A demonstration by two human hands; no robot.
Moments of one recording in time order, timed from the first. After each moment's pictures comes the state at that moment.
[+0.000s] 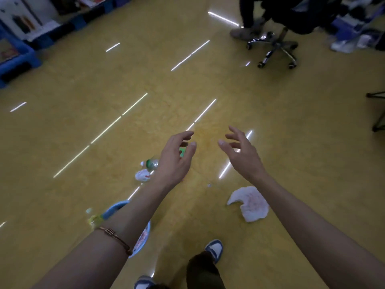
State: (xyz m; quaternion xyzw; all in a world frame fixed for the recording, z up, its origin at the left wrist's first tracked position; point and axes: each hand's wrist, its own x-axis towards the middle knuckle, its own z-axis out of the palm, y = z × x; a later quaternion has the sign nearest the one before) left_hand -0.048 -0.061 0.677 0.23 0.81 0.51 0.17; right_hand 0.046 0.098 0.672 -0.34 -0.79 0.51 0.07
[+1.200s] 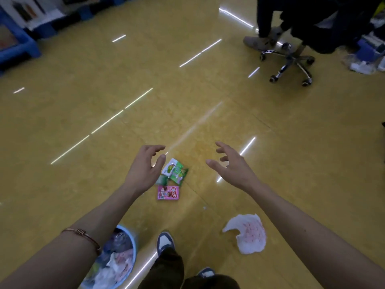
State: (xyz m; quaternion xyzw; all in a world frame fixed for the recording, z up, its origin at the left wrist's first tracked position) left_hand -0.194 -0.030 0.621 0.20 0.88 0.39 0.18; right_hand -0.075 0.190 0.642 -0.28 -0.83 0.48 -0.08
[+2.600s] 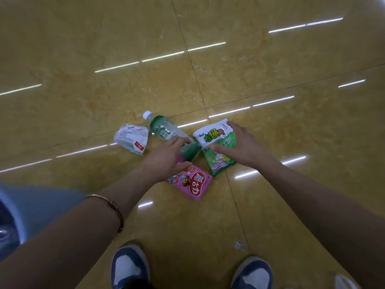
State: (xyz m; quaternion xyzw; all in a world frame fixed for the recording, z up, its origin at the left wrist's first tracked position) left_hand -0.236 -0.064 0.063 0.13 0.93 0.24 0.24; right_hand -0.267 0.162 0.071 -0.04 -0.91 0.29 -0.31
